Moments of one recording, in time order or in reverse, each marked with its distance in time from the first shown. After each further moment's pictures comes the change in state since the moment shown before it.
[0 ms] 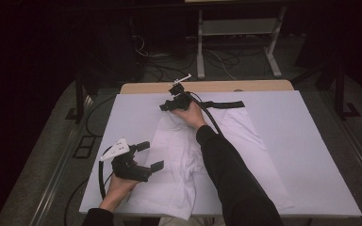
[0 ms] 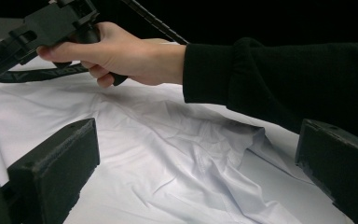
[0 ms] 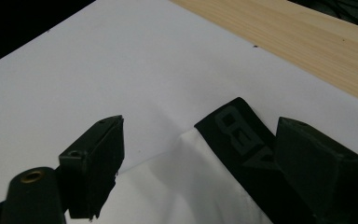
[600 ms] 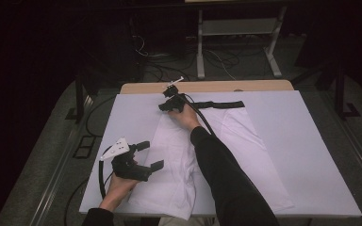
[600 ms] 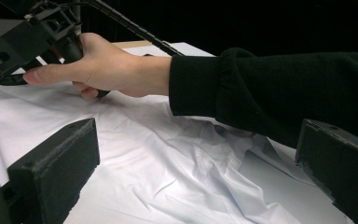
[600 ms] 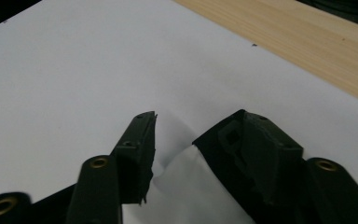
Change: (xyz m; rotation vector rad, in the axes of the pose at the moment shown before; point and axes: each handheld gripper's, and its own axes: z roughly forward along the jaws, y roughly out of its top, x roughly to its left) left arm 0.001 0.000 0.001 -0.006 -0.002 0.000; right arm 0.010 0.002 0.025 0.013 -0.099 -0.006
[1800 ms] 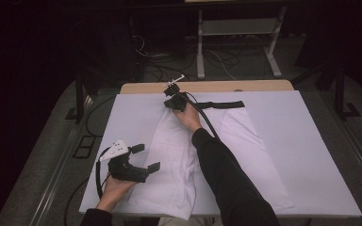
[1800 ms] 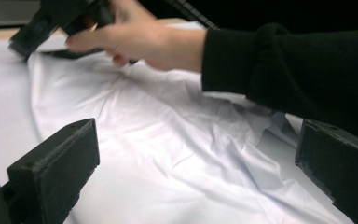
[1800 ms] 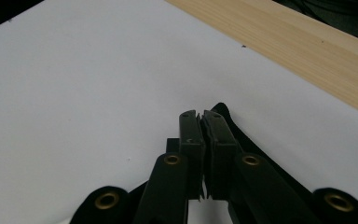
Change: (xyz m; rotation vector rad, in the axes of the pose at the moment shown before) left arm 0.001 -0.003 -0.012 0.099 0.097 -0.020; right arm 0.004 0.004 -0.020 0.016 -0.026 -0.011
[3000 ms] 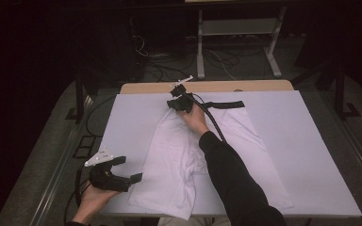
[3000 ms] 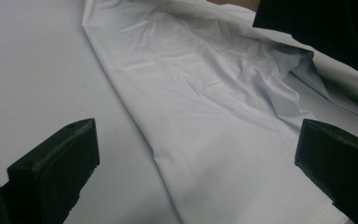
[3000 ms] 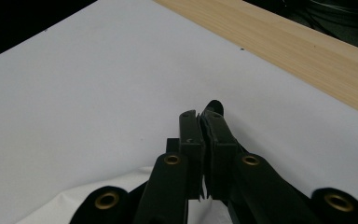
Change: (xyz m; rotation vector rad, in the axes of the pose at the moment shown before) left arm 0.007 -0.013 -0.046 0.201 0.084 -0.044; right arm -0.006 -0.013 -0.025 -0.059 0.052 0.001
